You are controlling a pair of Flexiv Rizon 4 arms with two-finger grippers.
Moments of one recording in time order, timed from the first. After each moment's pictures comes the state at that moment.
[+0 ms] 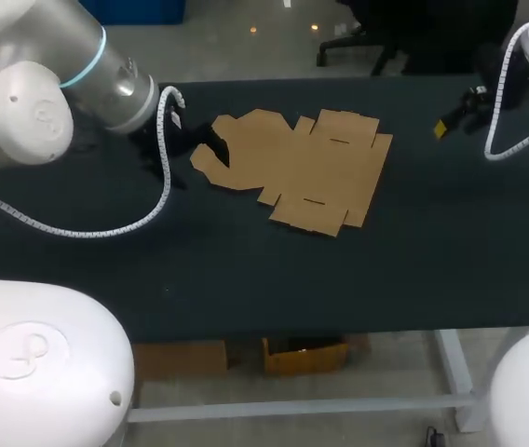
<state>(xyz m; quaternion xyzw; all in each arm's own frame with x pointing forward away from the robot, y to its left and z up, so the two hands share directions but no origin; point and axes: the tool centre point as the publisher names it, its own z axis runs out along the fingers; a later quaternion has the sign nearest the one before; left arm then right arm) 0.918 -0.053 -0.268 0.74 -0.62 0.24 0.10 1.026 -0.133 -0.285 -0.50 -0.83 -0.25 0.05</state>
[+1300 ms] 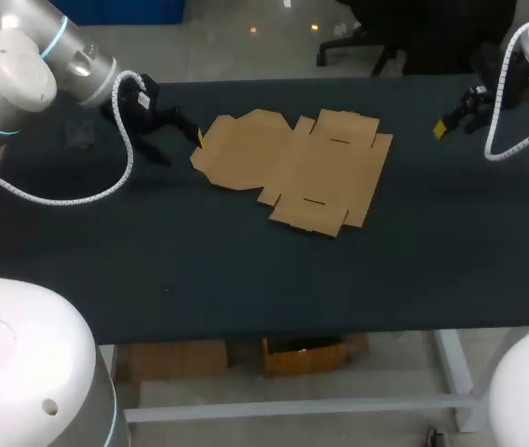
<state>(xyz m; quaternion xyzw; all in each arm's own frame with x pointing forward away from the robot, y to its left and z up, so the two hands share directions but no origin) 1.040 -0.002 -0.326 0.64 -0.70 0.26 0.19 1.026 -0.133 -0.285 -0.50 -0.83 -0.25 0.05</state>
